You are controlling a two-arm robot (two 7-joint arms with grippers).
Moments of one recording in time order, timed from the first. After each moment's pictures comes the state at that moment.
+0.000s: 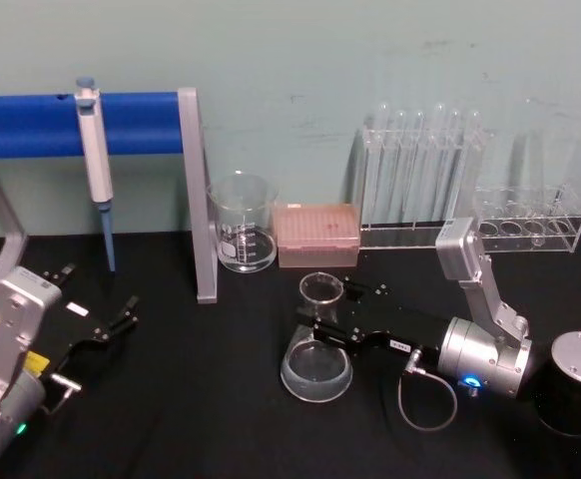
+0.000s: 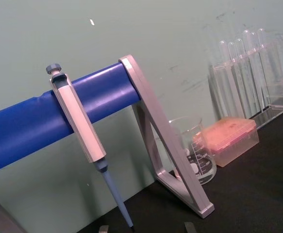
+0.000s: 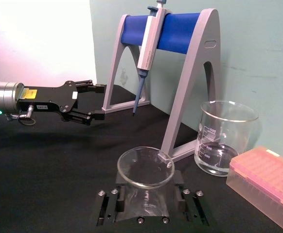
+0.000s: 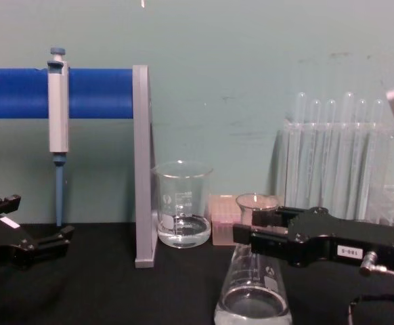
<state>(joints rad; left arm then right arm) -0.20 0.60 0.45 -1.41 -0.25 -0.12 0.03 0.50 0.36 -0.54 -1.07 0.46 -0.16 0.77</state>
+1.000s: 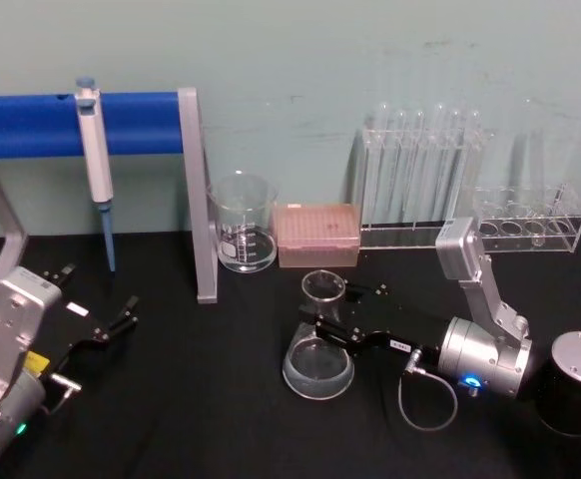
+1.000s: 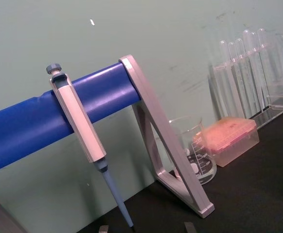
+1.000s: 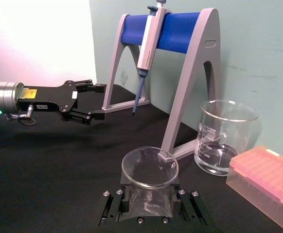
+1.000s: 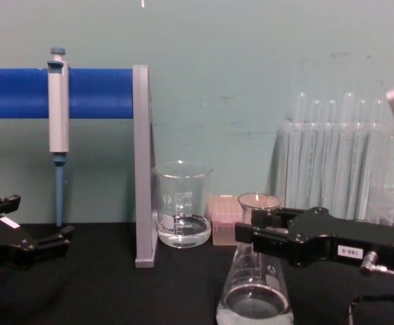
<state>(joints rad) -0.20 0.60 0.45 -1.41 -0.25 -0.12 0.03 0.50 0.36 -0.54 -1.07 0.46 -0.15 0.77</state>
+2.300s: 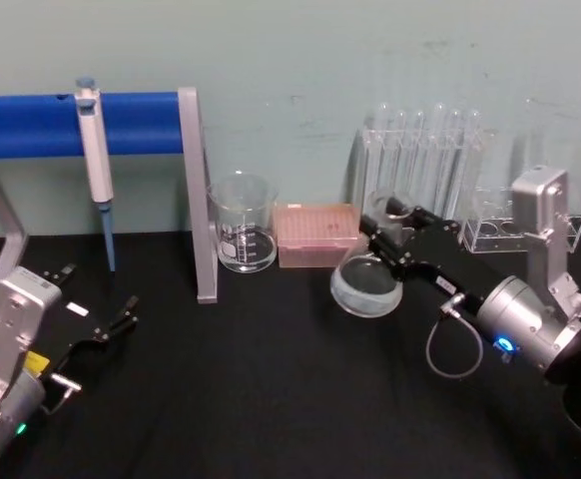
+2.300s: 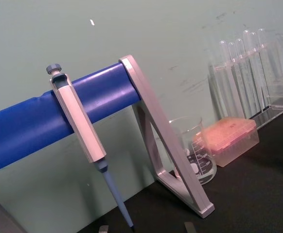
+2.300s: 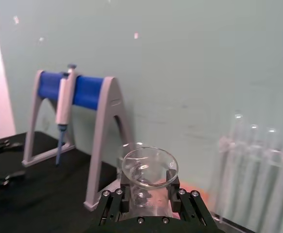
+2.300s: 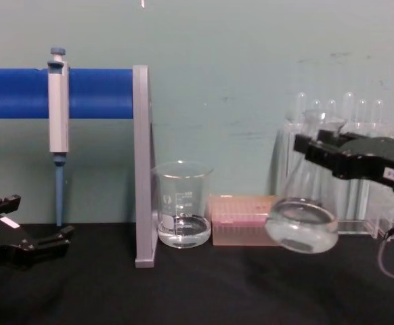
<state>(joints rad) -0.20 0.60 0.45 -1.41 -0.25 -0.12 0.03 0.35 0.36 -0.35 -1.35 0.44 -0.11 0.43</state>
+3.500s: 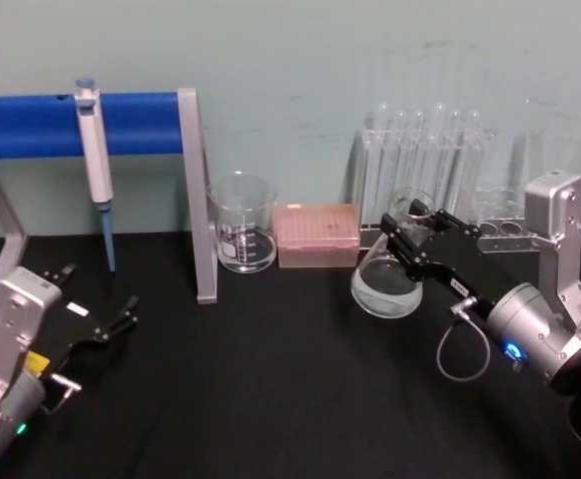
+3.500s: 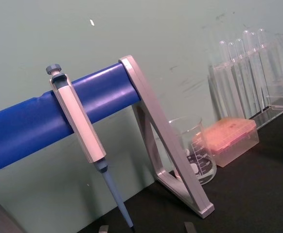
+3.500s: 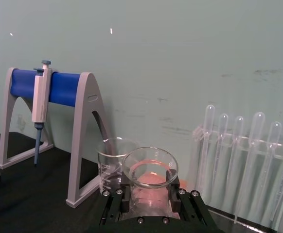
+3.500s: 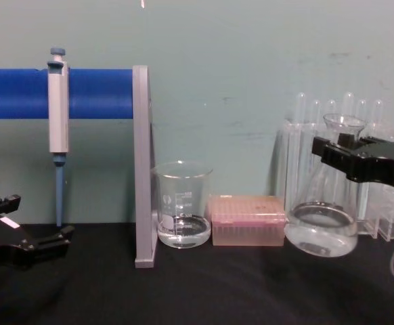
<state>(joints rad) -0.20 0.60 0.45 -1.41 -0.25 -0.12 0.03 0.28 0.32 -0.27 -1.42 0.36 -0.06 0.35</state>
